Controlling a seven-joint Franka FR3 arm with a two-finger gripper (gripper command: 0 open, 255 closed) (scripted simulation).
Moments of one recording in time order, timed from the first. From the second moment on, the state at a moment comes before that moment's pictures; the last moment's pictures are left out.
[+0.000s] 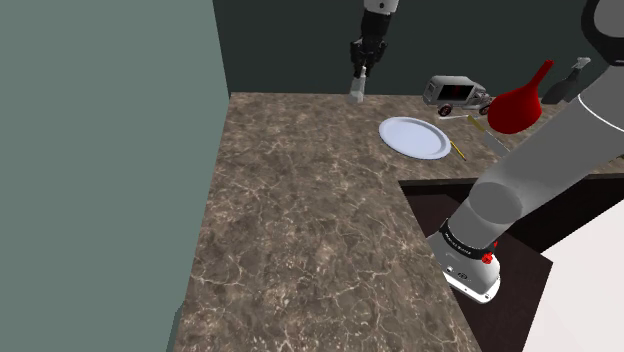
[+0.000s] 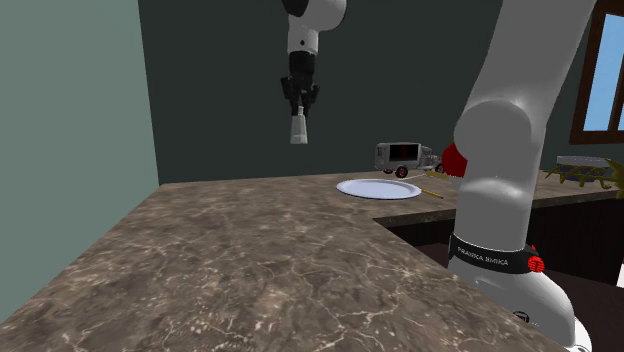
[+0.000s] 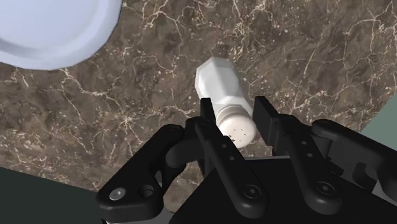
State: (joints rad) arm -0.11 -0.16 -0.05 -1.96 0.09 1.77 -0.07
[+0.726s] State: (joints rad) arm -0.22 -0.35 -0.19 -2.13 0.02 1.74 -0.28
